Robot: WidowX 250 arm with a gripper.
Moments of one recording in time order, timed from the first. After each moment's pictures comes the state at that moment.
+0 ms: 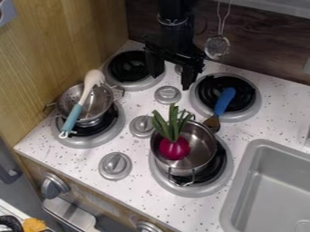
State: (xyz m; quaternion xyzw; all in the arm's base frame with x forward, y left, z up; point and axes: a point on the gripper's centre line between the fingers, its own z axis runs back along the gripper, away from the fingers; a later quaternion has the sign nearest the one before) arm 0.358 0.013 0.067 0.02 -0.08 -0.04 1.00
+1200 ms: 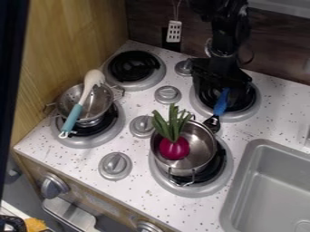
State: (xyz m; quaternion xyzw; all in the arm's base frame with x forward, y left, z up) arm 0.417 -0.045 0.008 0.03 -0.12 -0.02 0.99
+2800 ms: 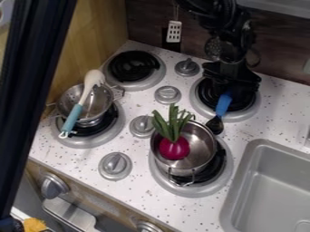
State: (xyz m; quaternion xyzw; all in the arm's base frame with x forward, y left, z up) arm 0.455 -0.053 -0.017 0.02 -0.17 0.00 0.99
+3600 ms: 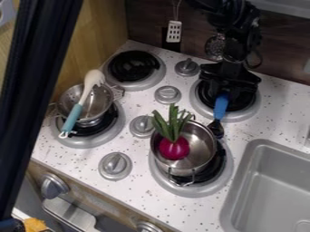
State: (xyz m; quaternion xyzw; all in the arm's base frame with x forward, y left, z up) arm 0.444 -0.055 -0.012 0.04 -0.12 0.07 0.99
